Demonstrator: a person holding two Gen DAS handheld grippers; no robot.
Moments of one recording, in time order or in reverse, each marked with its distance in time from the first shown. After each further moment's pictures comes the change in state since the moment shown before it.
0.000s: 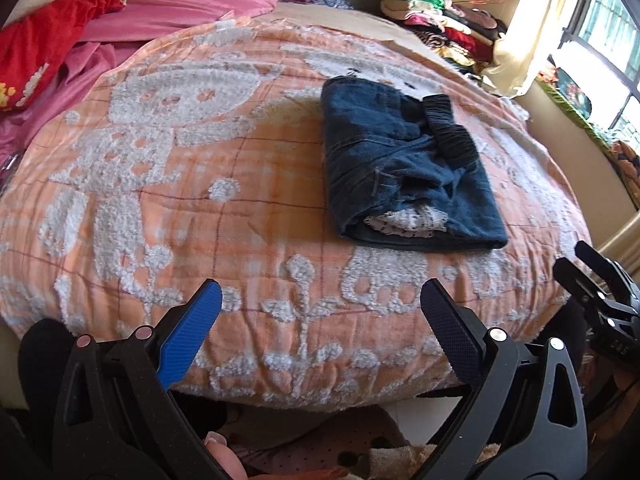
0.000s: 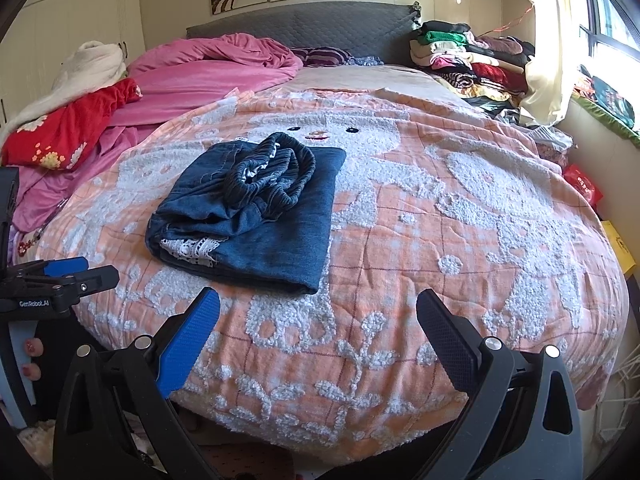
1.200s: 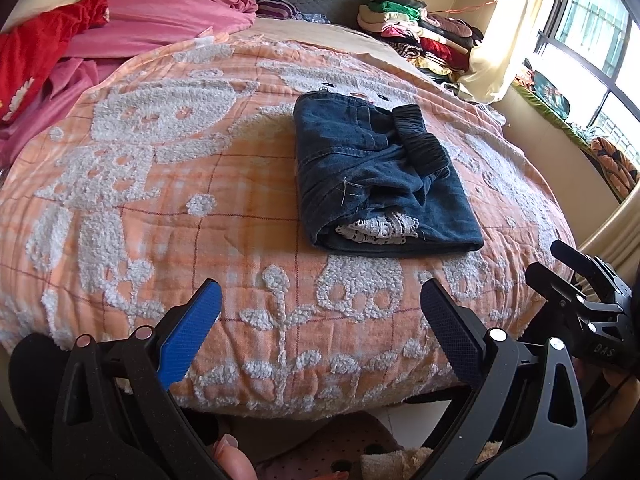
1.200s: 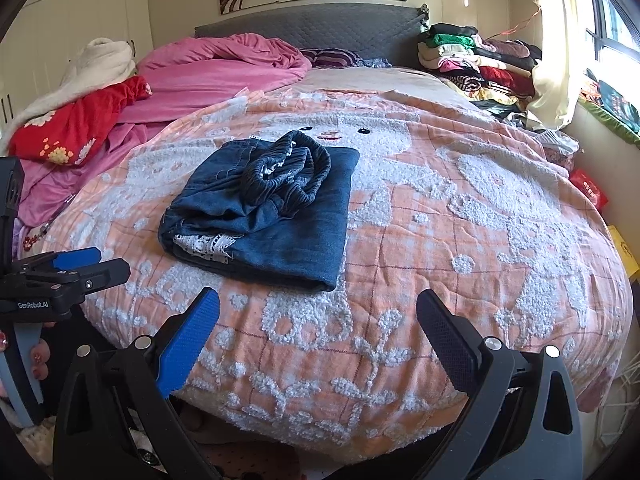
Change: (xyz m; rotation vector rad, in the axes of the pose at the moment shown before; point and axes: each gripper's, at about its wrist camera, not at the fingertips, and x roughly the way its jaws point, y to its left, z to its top) left arm -0.009 -0.004 -0.002 0.045 -0.063 -0.094; right arm -0.003 0.011 -0.005 -0.020 -0.011 0.030
